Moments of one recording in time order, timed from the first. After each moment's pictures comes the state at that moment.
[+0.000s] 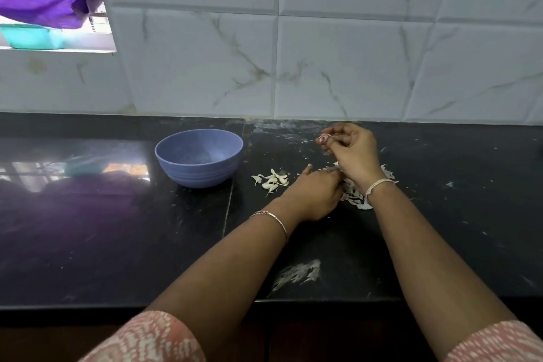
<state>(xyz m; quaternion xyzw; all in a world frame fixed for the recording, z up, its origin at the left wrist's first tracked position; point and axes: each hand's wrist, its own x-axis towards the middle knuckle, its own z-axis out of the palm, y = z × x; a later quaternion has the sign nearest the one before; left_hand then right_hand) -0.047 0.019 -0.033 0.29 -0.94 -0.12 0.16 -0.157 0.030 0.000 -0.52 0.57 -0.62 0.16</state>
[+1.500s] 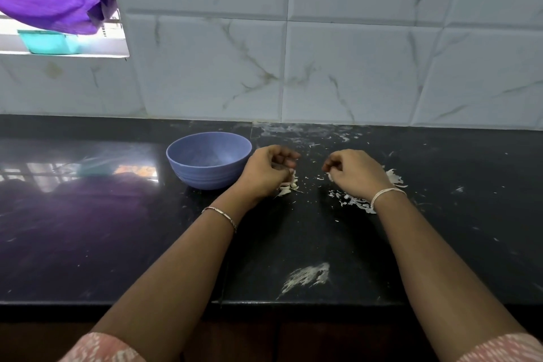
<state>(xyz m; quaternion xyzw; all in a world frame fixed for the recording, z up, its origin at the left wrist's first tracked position) 0.032 -0.010 -0.017 0.36 -0.72 -0.43 0.41 -0.156 0.042 -0.001 -0.65 0.73 -0.22 -0.02</state>
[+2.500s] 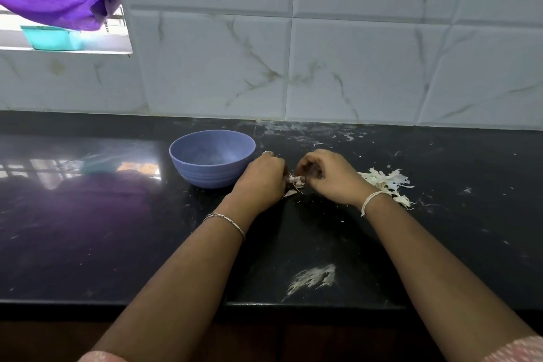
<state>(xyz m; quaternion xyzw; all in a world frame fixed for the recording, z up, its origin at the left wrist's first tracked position) 0.041 -0.008 -0.016 0.45 -0.87 -0.05 0.21 -0.125 0.027 -0.014 -0.74 0.61 -0.29 0.06</state>
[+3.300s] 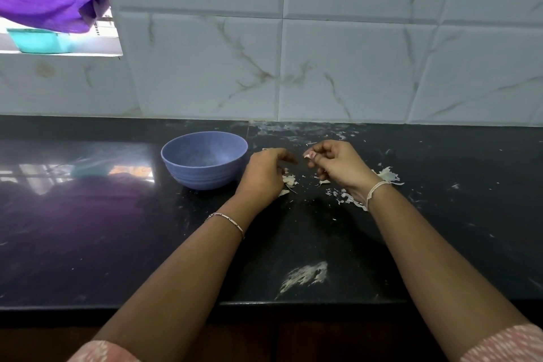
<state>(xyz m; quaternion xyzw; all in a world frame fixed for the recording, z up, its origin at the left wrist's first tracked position) 0.028 -0.009 -0.024 0.41 -0.81 -0.20 0.37 -0.135 0.034 -0.002 -0.57 0.59 -0.50 0.29</state>
